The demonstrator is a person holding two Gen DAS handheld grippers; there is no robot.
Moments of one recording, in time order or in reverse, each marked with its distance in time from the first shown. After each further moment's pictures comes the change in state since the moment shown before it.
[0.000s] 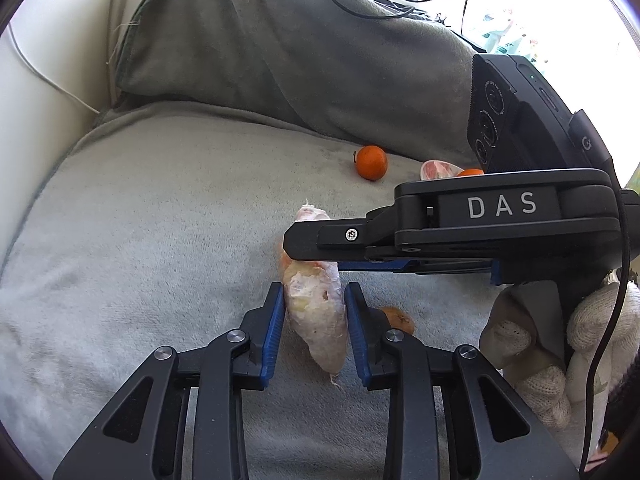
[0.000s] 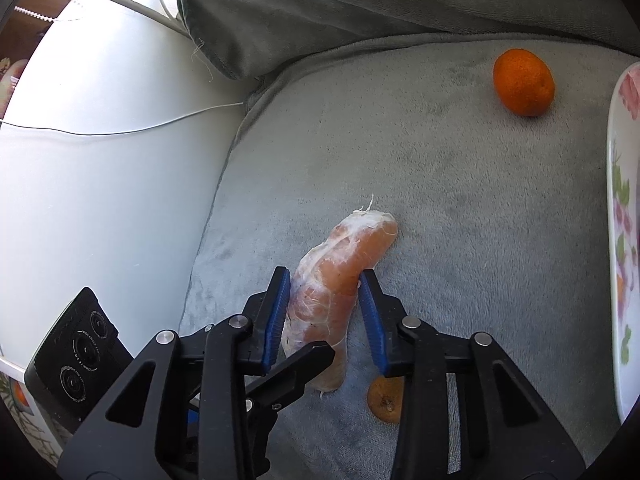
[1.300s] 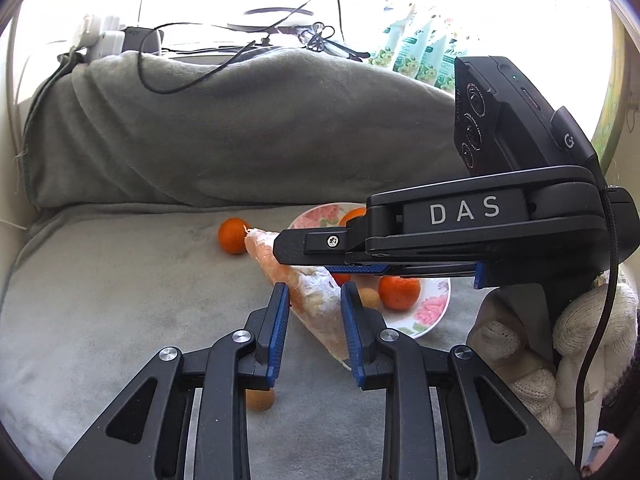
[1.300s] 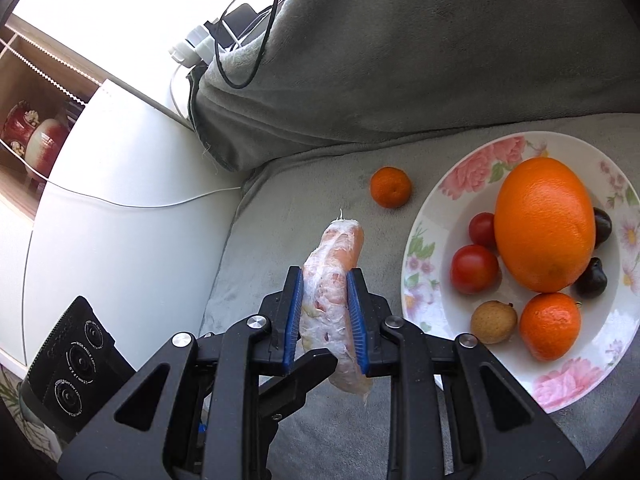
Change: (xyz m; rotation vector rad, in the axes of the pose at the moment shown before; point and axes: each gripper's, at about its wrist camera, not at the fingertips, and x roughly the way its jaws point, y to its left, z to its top) left arm -0.002 -0.123 0.033 0.213 -0.082 -0.079; right arm -0.147 -0.055 -0.008 0.049 -0.227 -0.014
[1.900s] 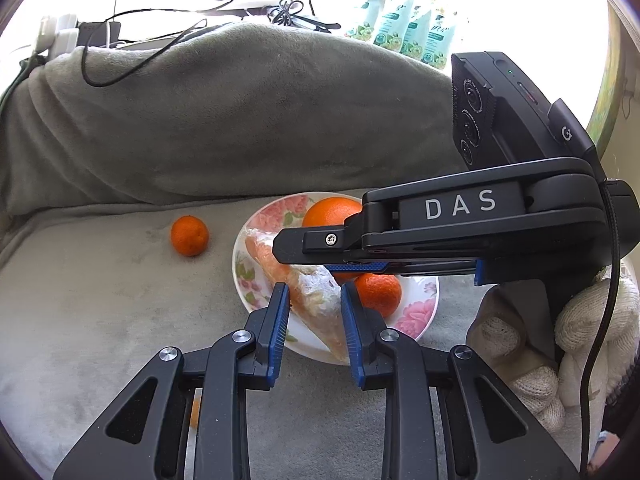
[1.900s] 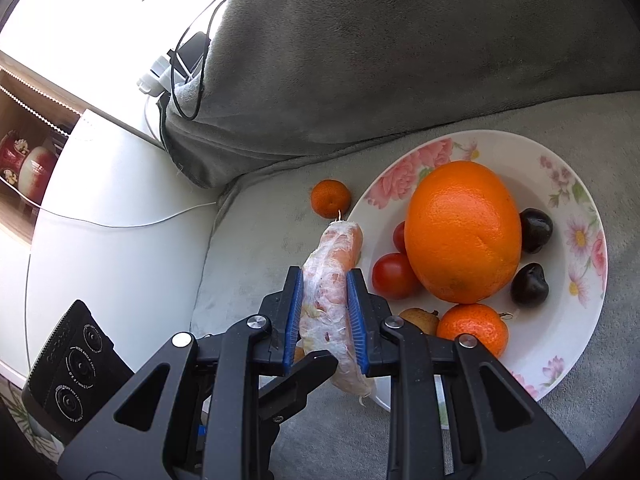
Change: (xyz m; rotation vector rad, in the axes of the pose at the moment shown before) left arm 0.034 -0.021 0.007 0.030 0.049 -0.019; right arm -0.009 -0.041 0.009 0.066 -0.004 -0.023
